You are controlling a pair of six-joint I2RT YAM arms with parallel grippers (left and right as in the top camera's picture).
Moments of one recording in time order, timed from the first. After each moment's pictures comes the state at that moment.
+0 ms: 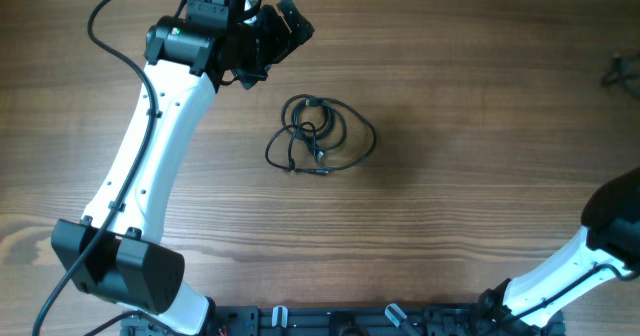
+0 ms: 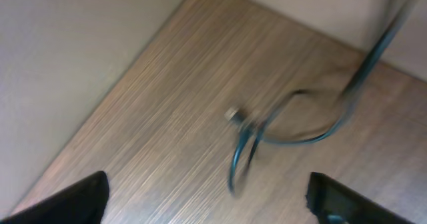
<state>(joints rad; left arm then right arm) -0.27 1.75 1.75 -0.92 0.30 -0.83 -0.57 2.03 2.00 -0.77 0.00 0.38</state>
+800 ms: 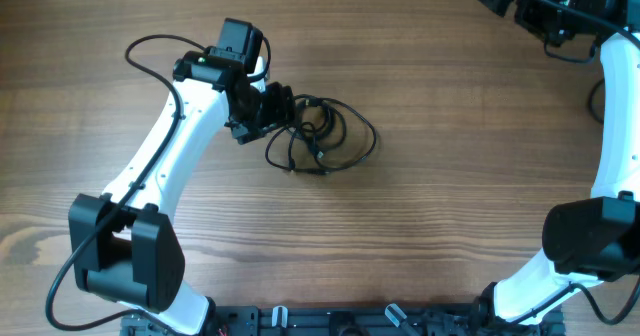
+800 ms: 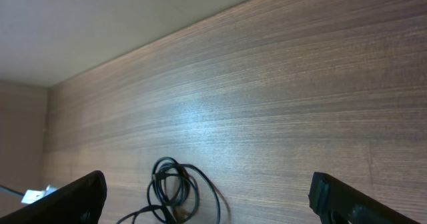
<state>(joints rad) -0.27 1.75 1.43 -1.02 0.30 -0.52 -0.18 1.86 2.00 -1.09 -0.54 0.21</state>
